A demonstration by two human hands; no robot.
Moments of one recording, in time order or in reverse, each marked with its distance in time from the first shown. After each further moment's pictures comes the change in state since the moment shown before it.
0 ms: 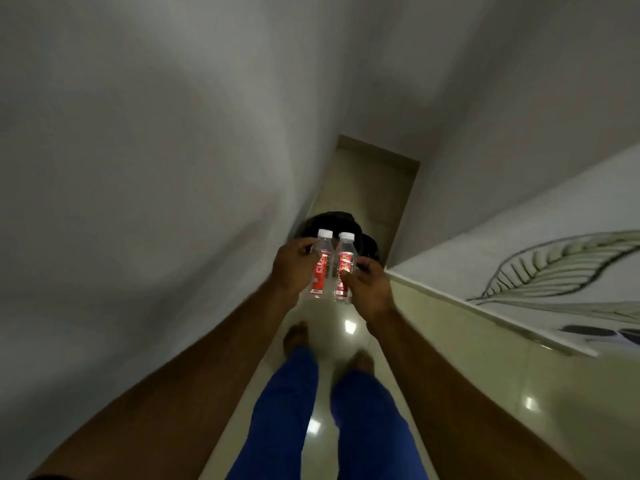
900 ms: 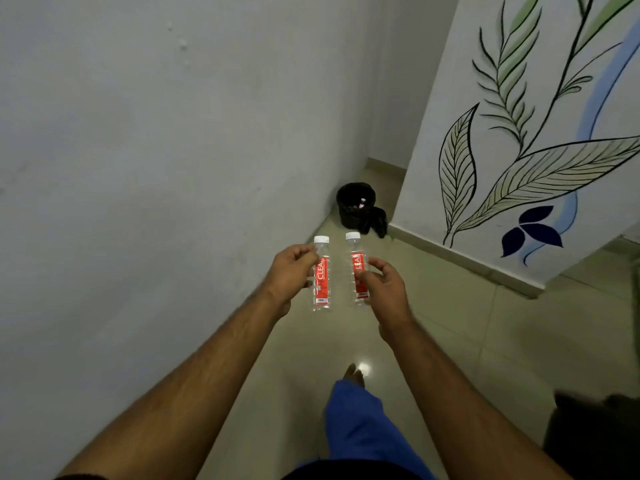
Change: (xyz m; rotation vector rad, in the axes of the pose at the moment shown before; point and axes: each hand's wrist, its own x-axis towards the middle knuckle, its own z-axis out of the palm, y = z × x) left_hand -0.736 -0.268 0.011 -0.239 0.147 0.236; right_hand -0.664 0.306 -0.174 0.148 -0.164 -0.356
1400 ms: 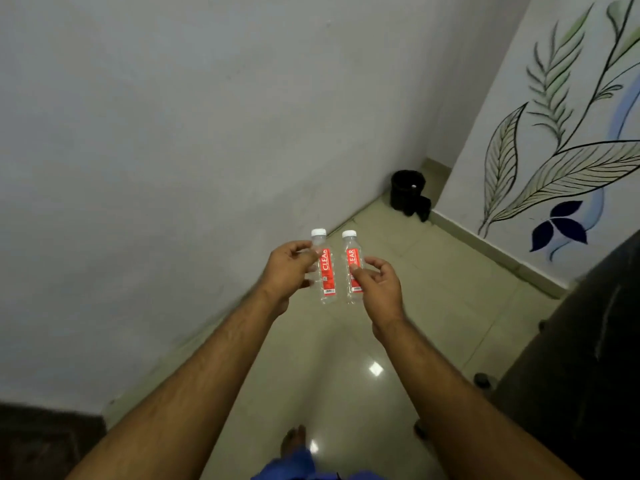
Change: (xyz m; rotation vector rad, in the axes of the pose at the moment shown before) left_hand -0.456 -0.150 -0.056 -0.188 0.259 0.078; right_hand -0.420 0.113 -0.053 -0.071 -0.207 -0.080
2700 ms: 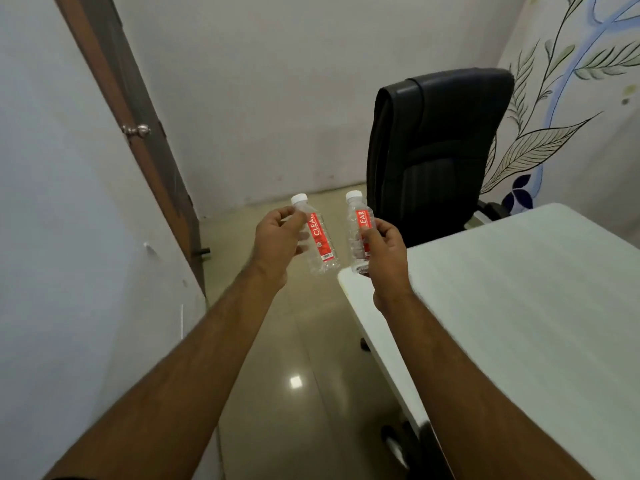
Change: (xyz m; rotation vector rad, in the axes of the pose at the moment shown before) left_hand -0.964 -0.204 0.335 -0.269 0.509 0.240; right_hand -0.749 0.069 -0.616 -0.069 -0.409 -0.206
